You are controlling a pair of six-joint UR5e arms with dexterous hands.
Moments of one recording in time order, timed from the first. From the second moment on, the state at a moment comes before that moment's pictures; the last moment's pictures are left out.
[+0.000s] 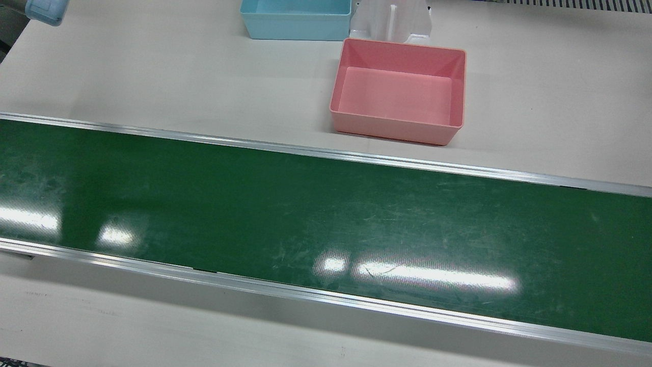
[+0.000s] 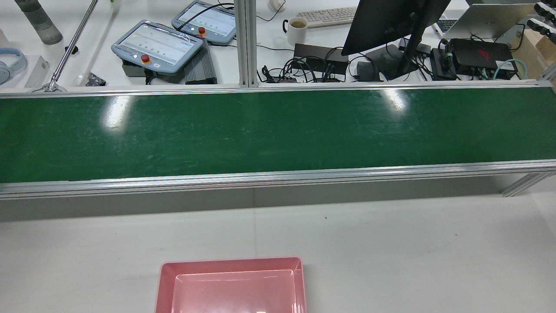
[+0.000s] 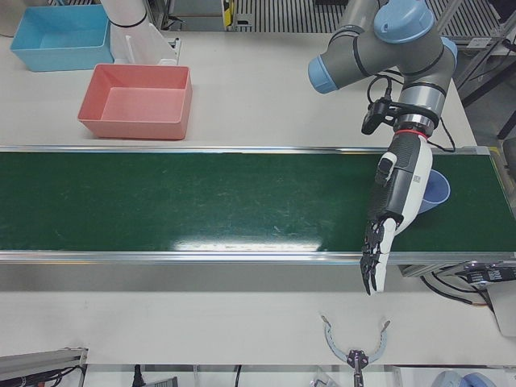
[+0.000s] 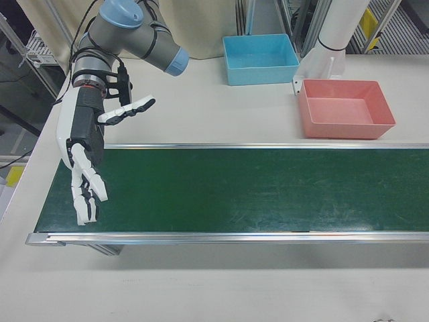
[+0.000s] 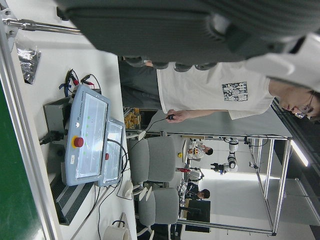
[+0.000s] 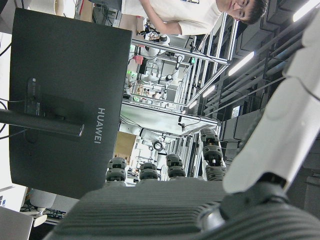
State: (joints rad) left arm -1.41 -1.80 -1.68 0.25 1.81 0.00; right arm 1.42 -1.48 1.81 -3.32 -1.50 -0.19
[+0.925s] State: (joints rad) left arm -1.41 -1.81 -1.68 0.25 1.81 0.00; right arm 1.13 -1.39 1.88 -3.43 -1.22 -0.23
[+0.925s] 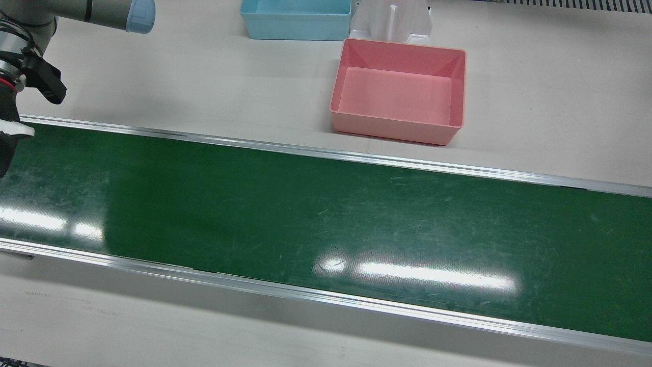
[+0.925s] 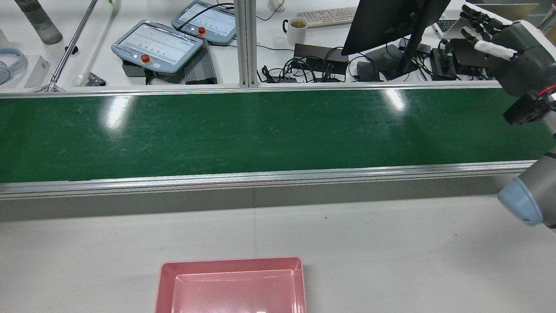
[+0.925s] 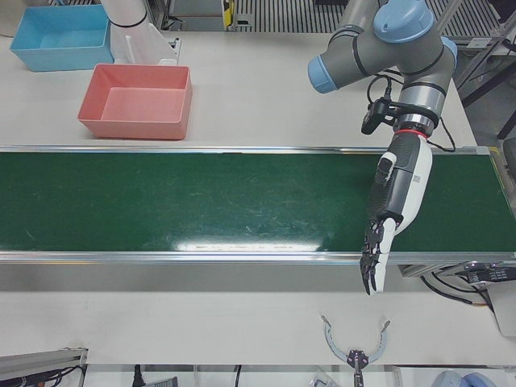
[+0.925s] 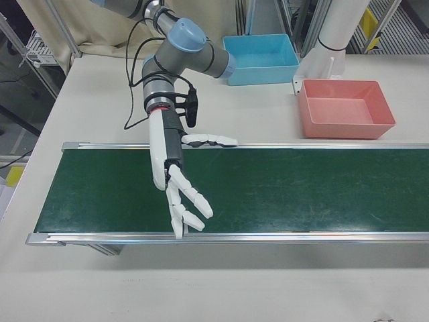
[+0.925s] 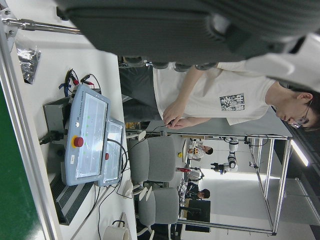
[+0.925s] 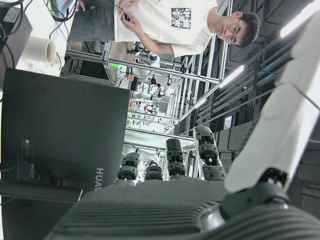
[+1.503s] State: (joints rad) left arm -1.41 -1.81 -1.68 0.25 1.81 0.00; right arm 0.98 -1.27 1.90 -3.55 -1.11 -0.25
